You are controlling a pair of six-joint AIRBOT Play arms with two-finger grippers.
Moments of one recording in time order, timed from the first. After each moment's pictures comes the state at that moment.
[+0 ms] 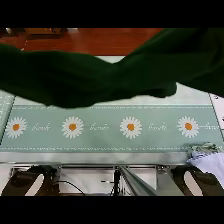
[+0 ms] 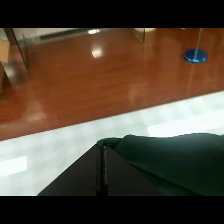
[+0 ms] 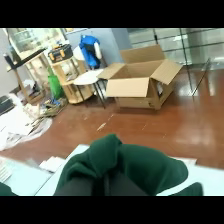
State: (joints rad) left arm -0.09 -0.56 1.73 1.45 -1.39 -1.44; right arm -0.17 -0.66 1.56 -0.66 1.17 1.44
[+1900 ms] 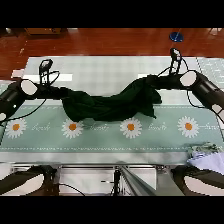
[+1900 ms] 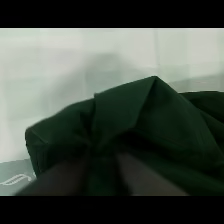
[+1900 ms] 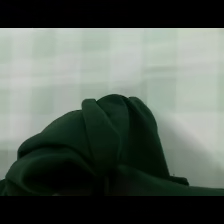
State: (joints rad) left arm -0.07 -1.25 0.90 1.22 -0.75 -1.39; right arm 0.16 -1.35 1.04 -1.09 0.62 1.56
